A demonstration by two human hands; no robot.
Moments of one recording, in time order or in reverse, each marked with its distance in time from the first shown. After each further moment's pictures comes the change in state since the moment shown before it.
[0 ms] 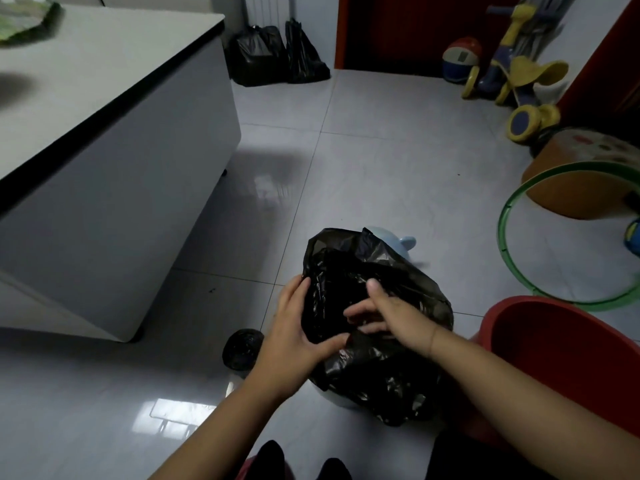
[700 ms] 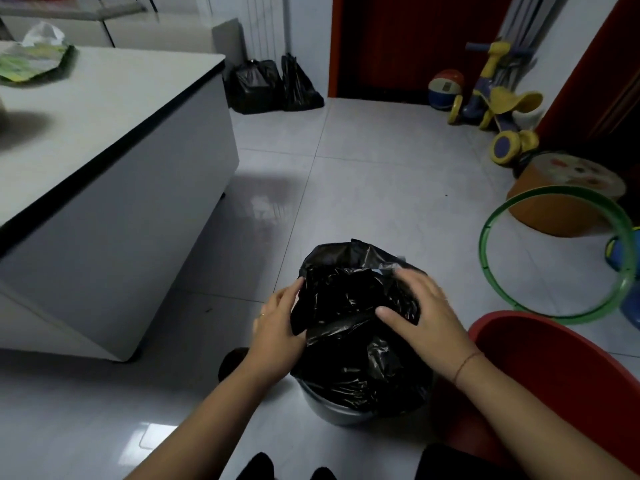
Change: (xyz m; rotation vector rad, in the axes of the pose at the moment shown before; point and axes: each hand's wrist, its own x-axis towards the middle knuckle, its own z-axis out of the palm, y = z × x) left_hand 0.026 0.008 -0.011 0.228 0.041 -0.064; right_hand -0.051 -0.006 -0.031 -0.377 0.515 -0.320
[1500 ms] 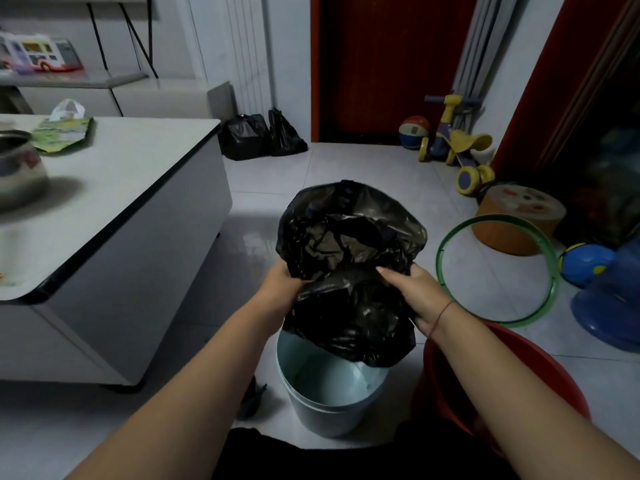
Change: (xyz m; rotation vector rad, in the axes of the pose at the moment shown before) left_hand 0.007 0.129 -0.062 -0.599 -0.125 -0.088; right_hand 0.017 -0.032 -0.062 0.908 0.039 0.303
